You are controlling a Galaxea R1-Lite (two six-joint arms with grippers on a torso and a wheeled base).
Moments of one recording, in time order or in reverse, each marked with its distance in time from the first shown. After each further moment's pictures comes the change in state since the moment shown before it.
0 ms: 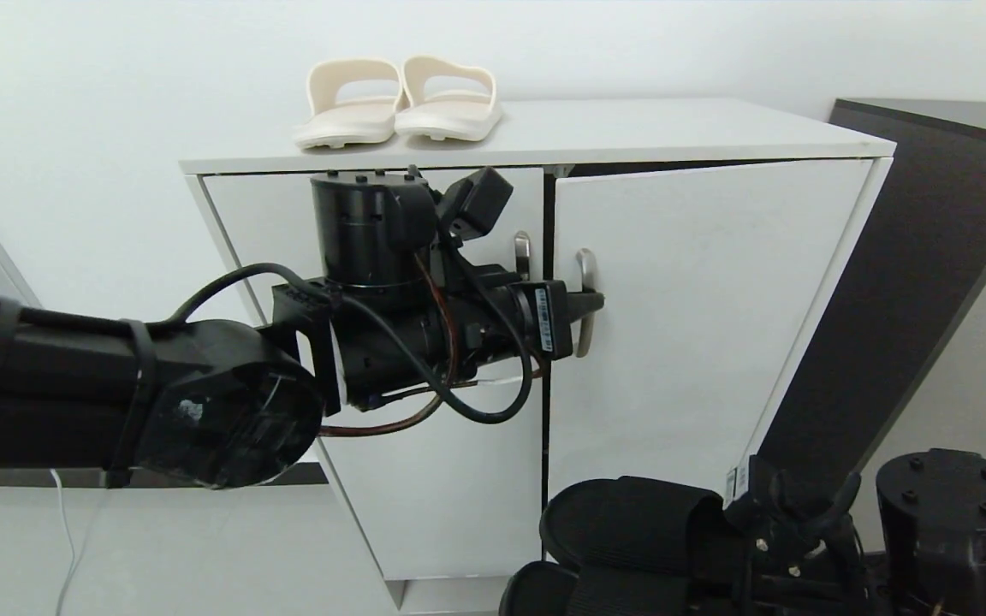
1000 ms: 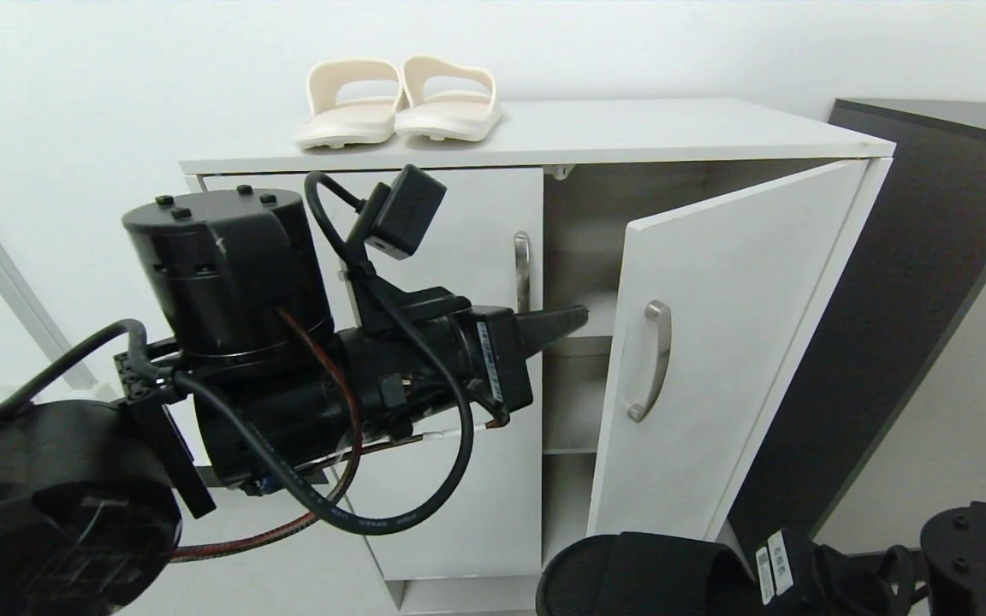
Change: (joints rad) left arm -0.046 -0.186 0.264 -0.191 -0.020 -0.053; right arm 0.051 -0.045 0.120 -0.046 0.074 -0.060
